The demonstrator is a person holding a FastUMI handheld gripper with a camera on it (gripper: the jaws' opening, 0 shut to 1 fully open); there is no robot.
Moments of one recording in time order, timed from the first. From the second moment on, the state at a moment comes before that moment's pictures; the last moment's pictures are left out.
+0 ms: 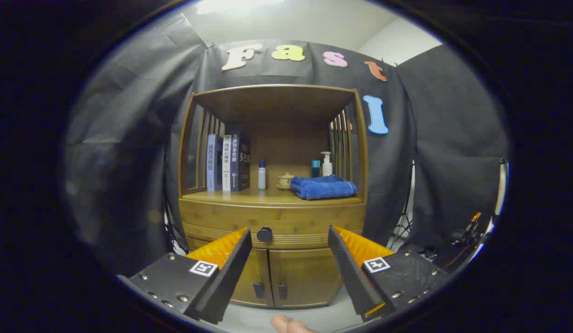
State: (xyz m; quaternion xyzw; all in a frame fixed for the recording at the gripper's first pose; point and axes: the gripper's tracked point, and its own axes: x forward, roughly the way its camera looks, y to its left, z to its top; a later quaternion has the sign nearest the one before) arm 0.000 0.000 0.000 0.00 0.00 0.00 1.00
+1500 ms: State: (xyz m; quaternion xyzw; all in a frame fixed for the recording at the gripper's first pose) arm 0.047 0.042 -0.024 -0.02 0.02 0.01 1.00
